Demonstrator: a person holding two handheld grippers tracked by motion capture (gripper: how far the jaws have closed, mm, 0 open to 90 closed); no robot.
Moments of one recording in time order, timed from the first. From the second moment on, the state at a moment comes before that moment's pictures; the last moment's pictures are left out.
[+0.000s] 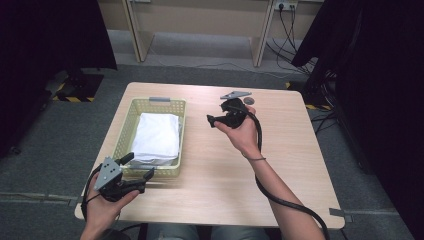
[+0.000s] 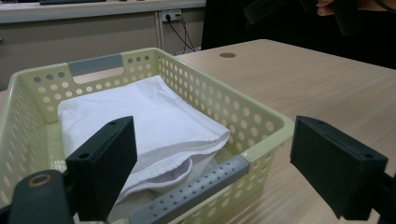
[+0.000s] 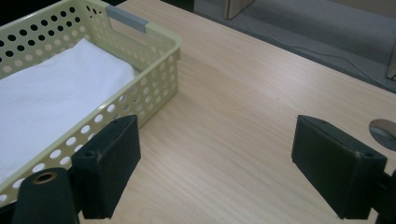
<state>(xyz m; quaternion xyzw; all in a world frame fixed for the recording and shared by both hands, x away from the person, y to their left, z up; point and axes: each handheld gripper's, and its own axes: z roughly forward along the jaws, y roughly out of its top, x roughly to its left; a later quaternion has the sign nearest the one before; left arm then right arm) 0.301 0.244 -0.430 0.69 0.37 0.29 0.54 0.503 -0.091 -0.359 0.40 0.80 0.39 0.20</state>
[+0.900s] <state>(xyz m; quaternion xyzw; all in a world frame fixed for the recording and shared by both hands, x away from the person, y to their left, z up) 0.283 0.240 -0.458 0.69 0.35 0.29 0.56 0.489 -0.138 -0.376 0.43 0.79 0.39 0.20</state>
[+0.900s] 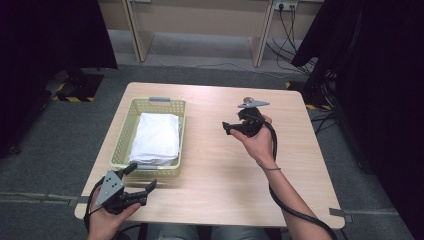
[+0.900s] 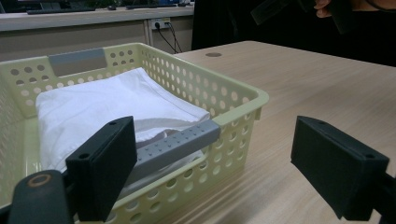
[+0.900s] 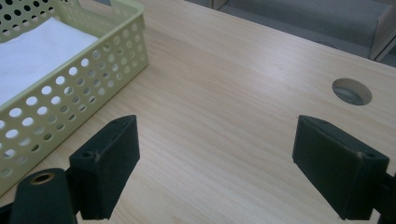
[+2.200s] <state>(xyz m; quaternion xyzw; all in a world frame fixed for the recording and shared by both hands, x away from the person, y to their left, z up) 0.278 0.241 -0.482 0.68 0.35 0.30 0.57 0.470 -0.190 -0.403 0.47 0.77 0.38 0.20</state>
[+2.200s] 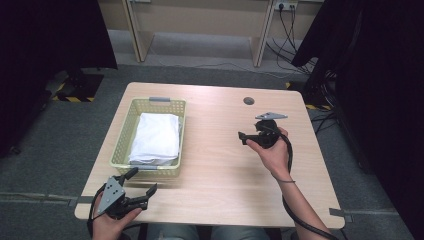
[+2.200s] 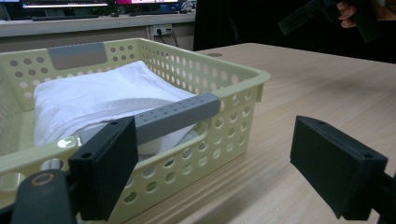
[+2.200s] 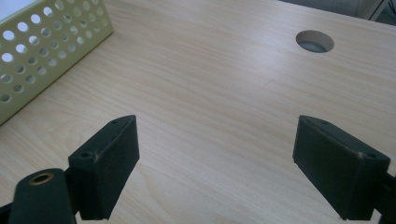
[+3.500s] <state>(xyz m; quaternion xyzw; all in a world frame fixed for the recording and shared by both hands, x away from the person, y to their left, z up) 0.279 0.241 -0.482 0.68 0.35 0.30 0.57 0.442 -0.238 -0.424 0.50 0.76 0.36 0.22</state>
